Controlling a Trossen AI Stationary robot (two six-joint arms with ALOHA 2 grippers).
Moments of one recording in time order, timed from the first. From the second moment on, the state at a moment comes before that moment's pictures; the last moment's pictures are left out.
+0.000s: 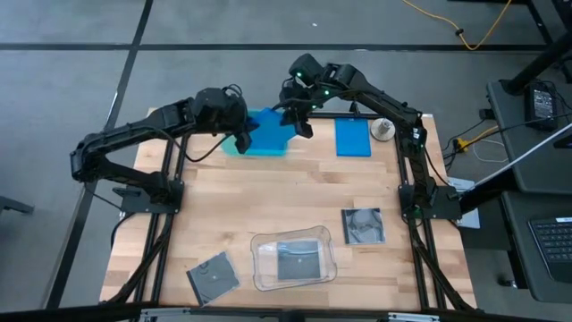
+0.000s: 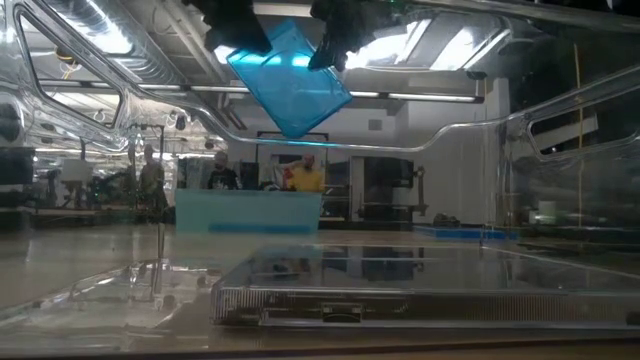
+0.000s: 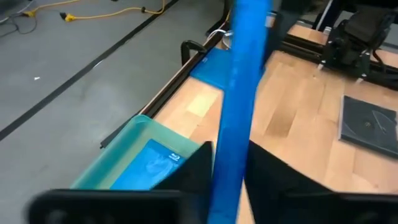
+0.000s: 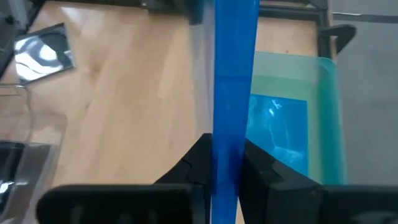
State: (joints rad) left arm 0.40 1.19 1.24 -0.61 -0.08 -0.13; right arm -0.45 2.09 2.36 -1.16 -0.42 -0.45
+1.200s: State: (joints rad) left arm 0.63 1.06 1.12 -0.72 -0.19 -0.43; right arm -0.57 1.83 2.36 -1.20 -0.05 -0.39
